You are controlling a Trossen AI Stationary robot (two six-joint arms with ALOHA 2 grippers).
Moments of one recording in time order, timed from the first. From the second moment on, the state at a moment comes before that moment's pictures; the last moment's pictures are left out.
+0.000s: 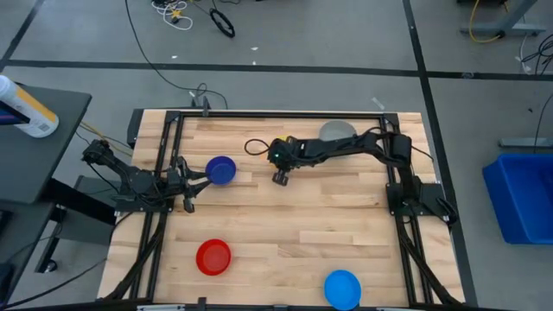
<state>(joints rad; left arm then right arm) -0.57 0.02 0.01 0.06 -0.88 0.04 -0.21 2.06 1.39 -0.37 0.20 0.01</state>
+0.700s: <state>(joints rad) -0.57 0.08 0.01 0.06 -0.88 0.00 -0.26 2.01 1.70 -1.15 0.53 0.12</state>
